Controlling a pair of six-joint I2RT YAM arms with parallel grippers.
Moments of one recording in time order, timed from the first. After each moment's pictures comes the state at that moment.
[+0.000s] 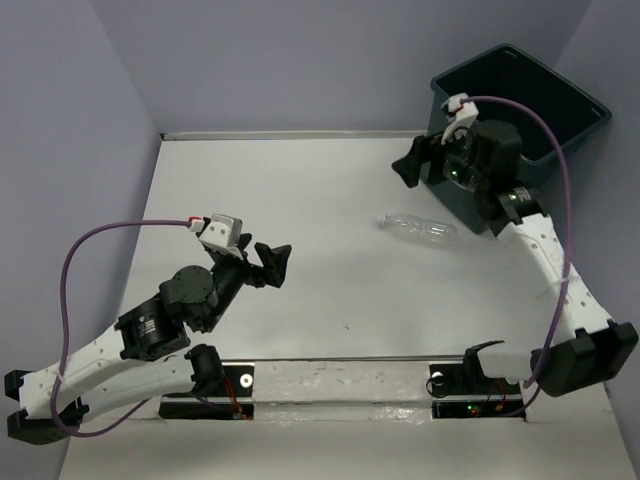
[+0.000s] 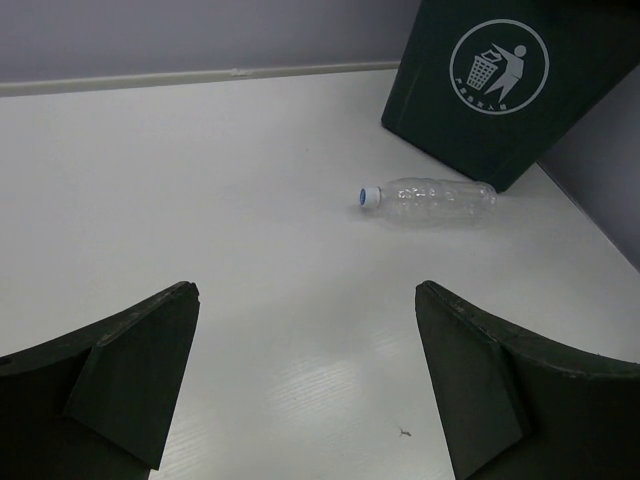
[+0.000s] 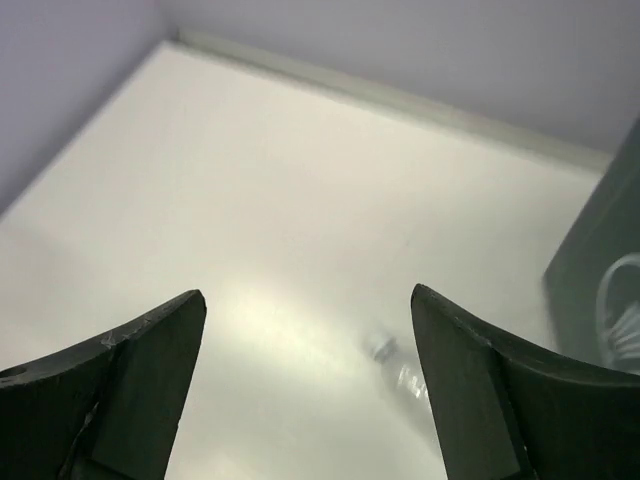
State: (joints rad) left arm -1.14 0.56 0.82 -0.35 -0.67 -0.29; right arm 0.24 1.25 1.44 -0.33 -0.28 0.11
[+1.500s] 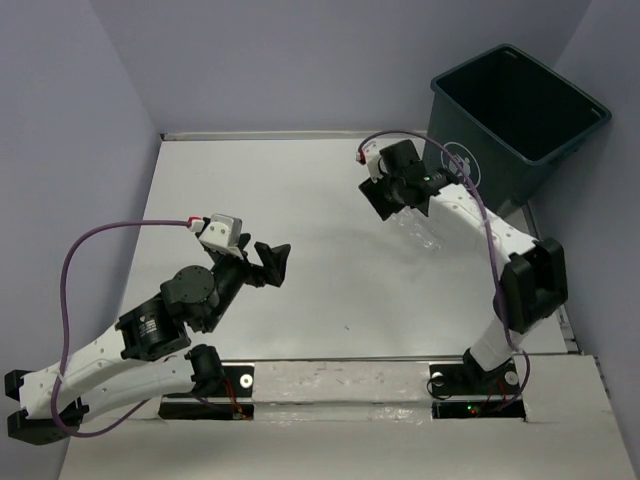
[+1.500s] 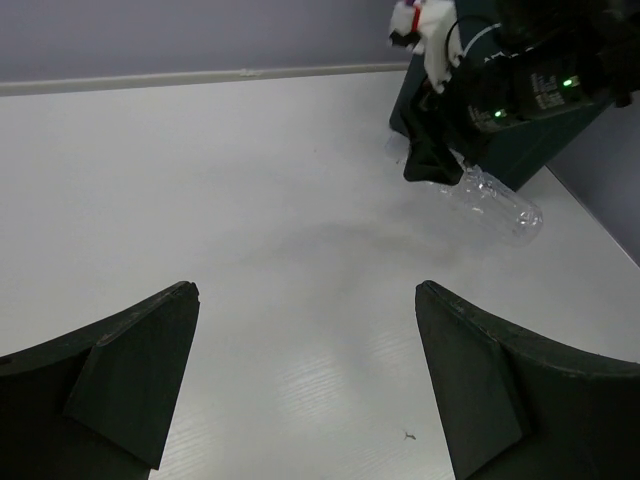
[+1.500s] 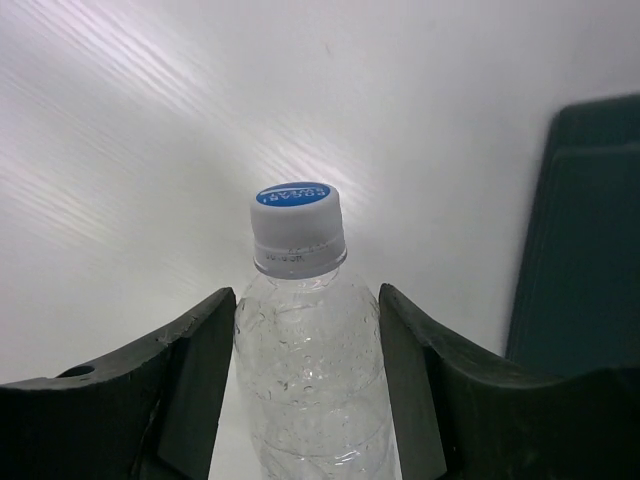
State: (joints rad) left arm -1.14 0.57 0.82 -0.35 -0.69 -0.29; right arm 0.48 1.77 1.47 -0.67 0.16 -0.29
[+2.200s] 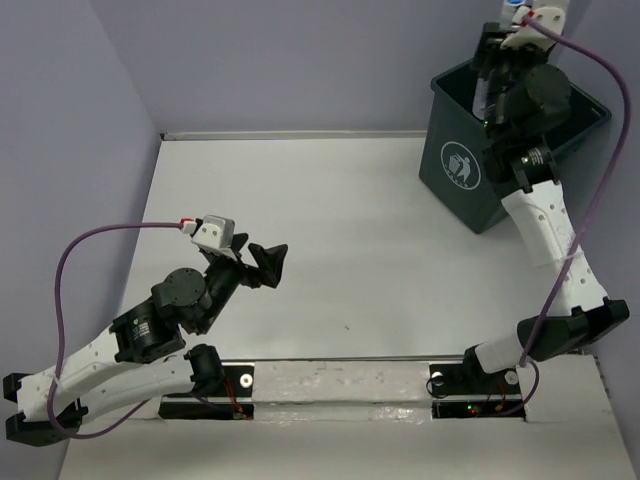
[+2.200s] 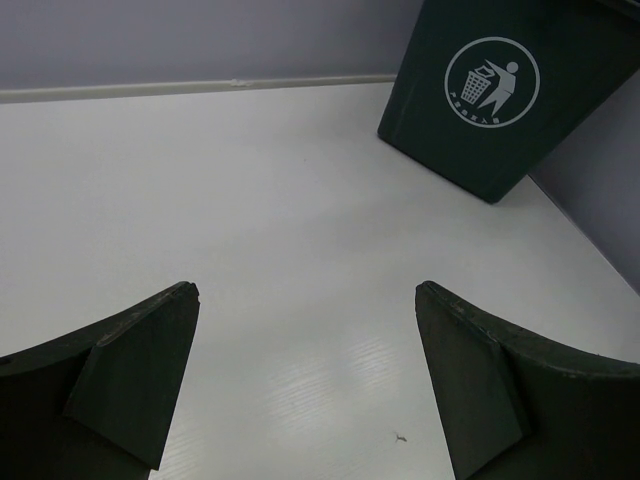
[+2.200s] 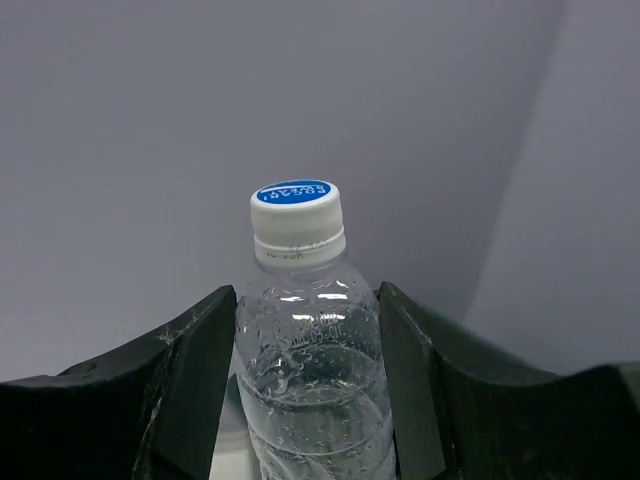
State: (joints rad) left arm -1.14 0.53 0.82 -0.35 -0.68 -0.29; right arm 0.35 1.43 1.78 0.08 0.46 -0.29
